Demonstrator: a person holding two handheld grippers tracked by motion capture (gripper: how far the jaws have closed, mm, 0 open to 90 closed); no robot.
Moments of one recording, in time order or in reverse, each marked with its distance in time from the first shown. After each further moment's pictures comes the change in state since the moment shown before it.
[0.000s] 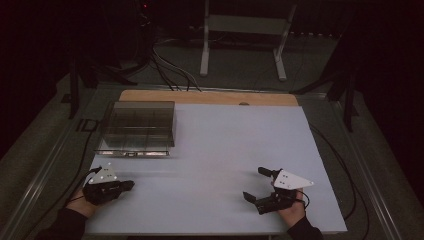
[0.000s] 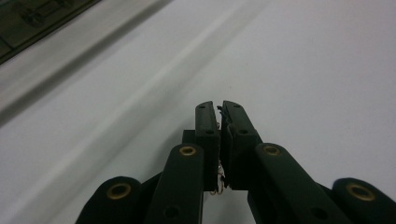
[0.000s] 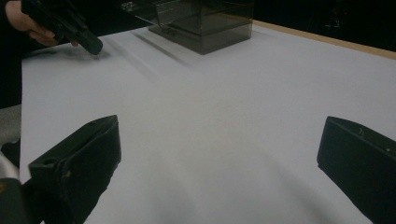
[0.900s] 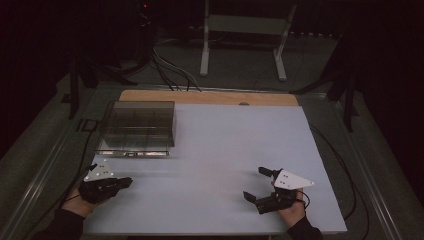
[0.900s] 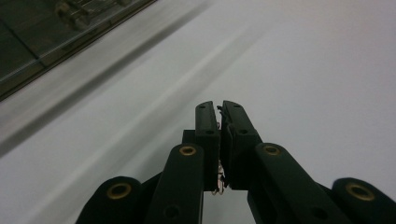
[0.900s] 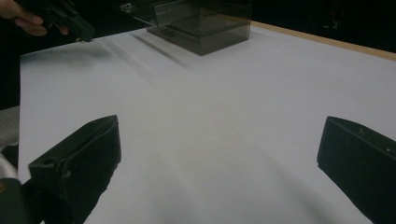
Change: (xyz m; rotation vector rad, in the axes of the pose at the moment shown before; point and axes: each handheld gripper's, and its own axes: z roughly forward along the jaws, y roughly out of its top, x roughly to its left) left arm -0.010 0.019 -0.020 -0.010 0.023 -0.027; right arm 0.000 0.000 -0.001 -0.004 -0.006 0.000
